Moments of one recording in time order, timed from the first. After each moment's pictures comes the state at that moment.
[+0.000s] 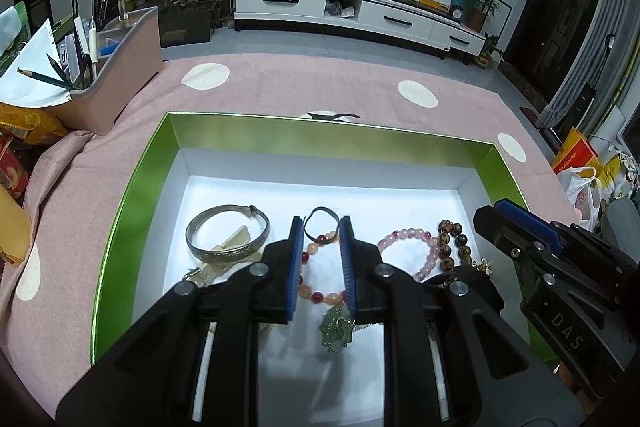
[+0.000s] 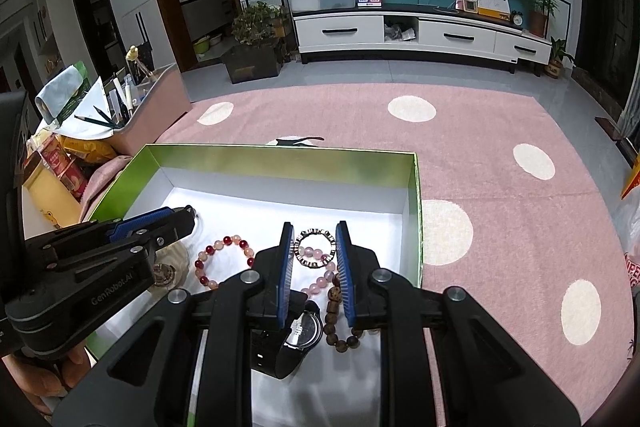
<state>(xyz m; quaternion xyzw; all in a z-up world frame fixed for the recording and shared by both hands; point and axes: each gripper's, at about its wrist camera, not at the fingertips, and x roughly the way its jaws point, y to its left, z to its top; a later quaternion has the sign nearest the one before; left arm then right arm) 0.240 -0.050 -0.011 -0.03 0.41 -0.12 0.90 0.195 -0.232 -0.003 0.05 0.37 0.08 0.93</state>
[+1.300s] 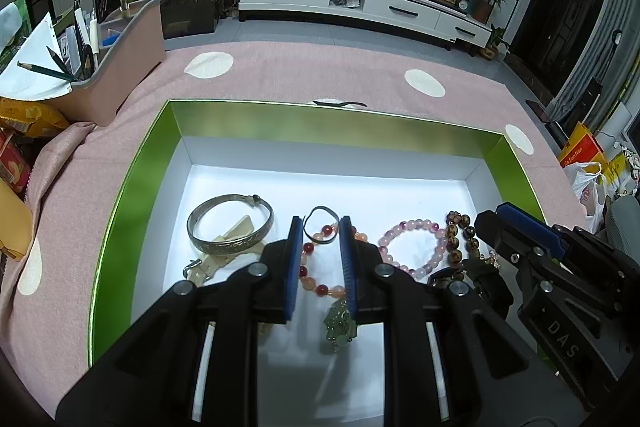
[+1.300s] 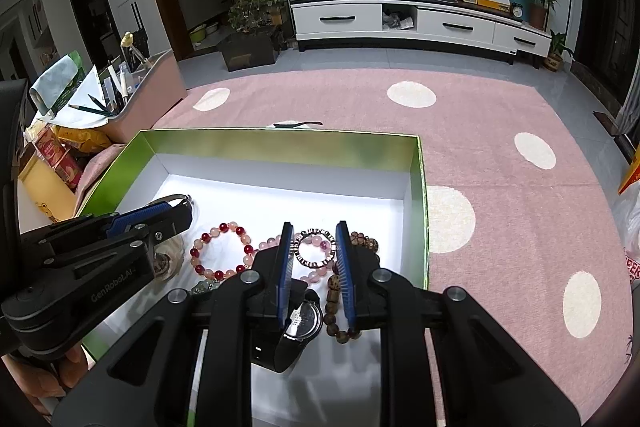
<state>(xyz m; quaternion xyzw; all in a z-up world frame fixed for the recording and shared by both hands) 0.241 -0.052 -0.018 -0.03 0.43 -0.11 0.90 0.196 -0.230 -0.013 0.04 0.39 0.07 0.92</state>
